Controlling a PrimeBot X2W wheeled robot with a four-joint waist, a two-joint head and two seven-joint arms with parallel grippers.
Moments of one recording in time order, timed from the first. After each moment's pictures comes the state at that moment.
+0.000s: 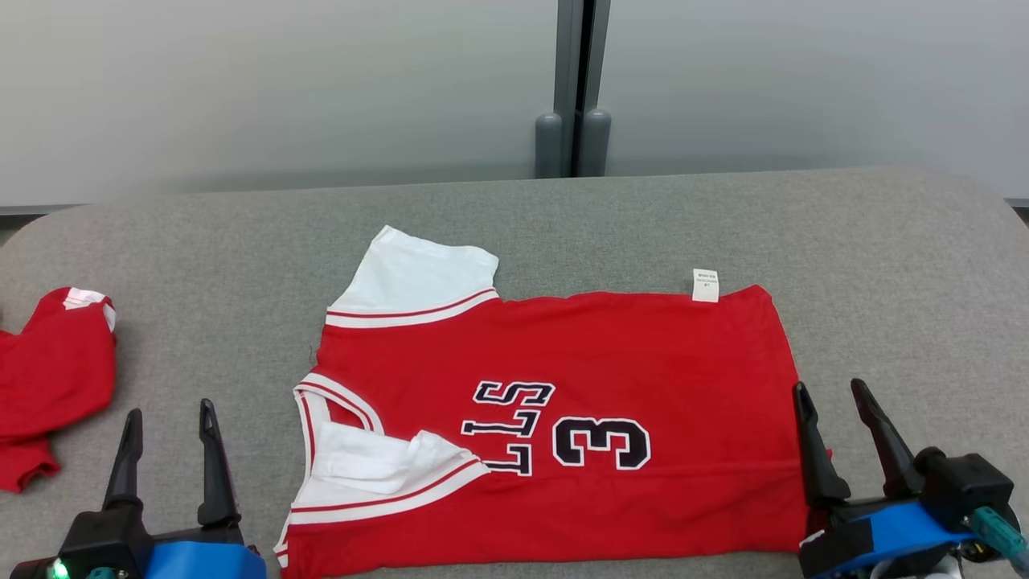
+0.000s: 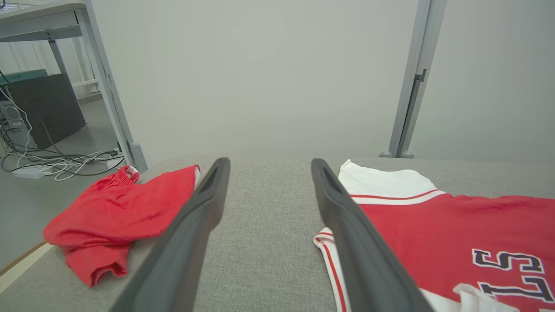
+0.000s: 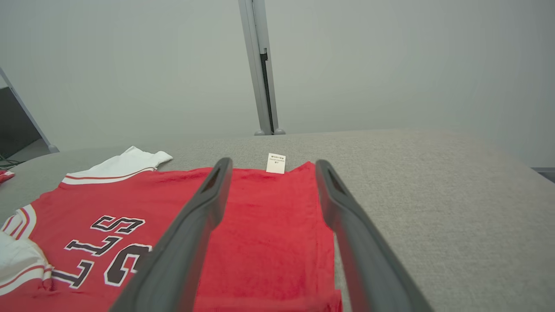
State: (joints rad) left arm 0.05 0.16 0.03 0.14 -0.16 0.03 -0.26; right arm -0.05 -0.10 0.00 0.23 0.21 0.13 -0.26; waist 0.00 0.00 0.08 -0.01
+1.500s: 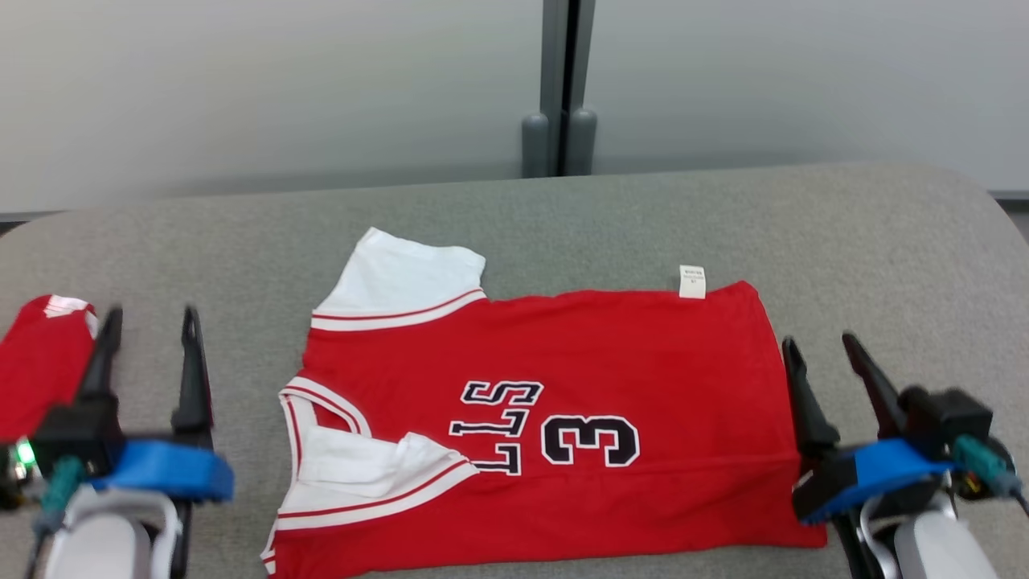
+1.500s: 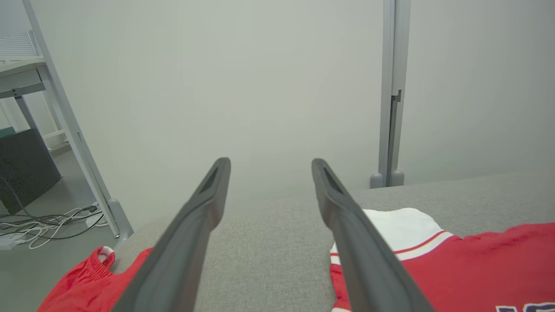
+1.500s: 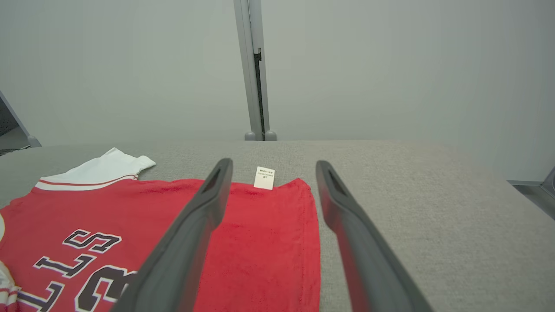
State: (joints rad) left arm -0.15 0.24 0.02 0.23 -0.12 -0.06 -0.24; right arm -0.15 -0.08 -0.03 0.26 0.14 0.13 -0.16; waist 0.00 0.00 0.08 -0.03
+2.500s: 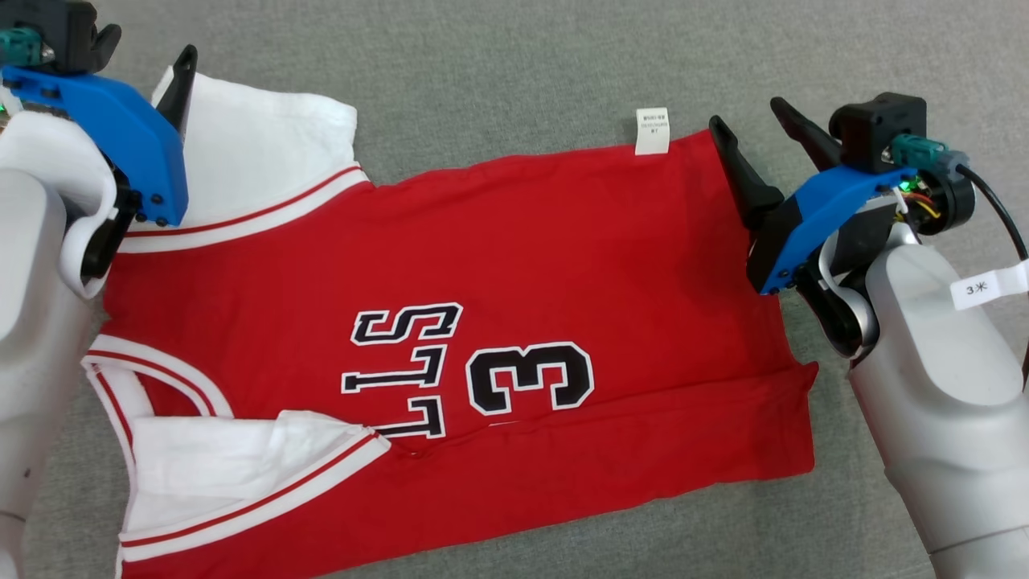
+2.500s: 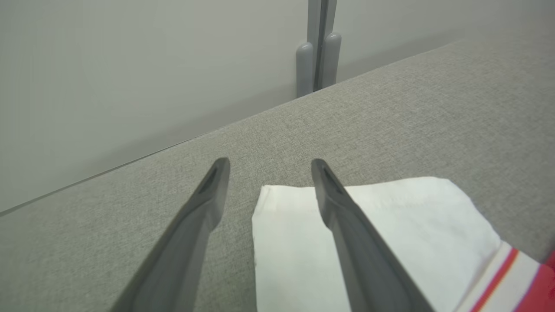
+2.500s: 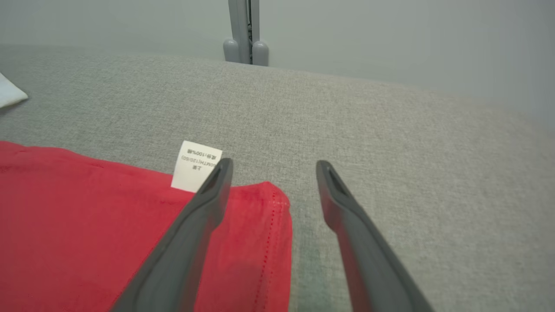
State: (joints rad) left arm -0.98 0.48 -0.52 0.68 -0.48 -0.13 0.21; right arm -0.79 -0.19 0.24 0.59 0.28 0.13 0.06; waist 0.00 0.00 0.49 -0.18
